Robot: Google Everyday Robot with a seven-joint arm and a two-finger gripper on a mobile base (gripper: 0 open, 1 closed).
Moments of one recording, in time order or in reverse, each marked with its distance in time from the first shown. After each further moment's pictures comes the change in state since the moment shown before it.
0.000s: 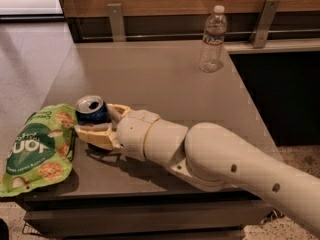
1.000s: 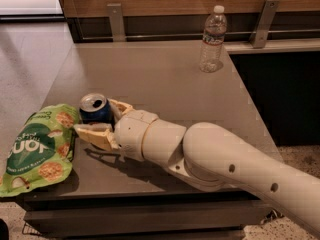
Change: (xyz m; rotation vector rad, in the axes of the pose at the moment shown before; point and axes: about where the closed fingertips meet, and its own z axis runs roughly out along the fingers) arm -0.001 0.004 0.003 -0.008 0.001 -0.005
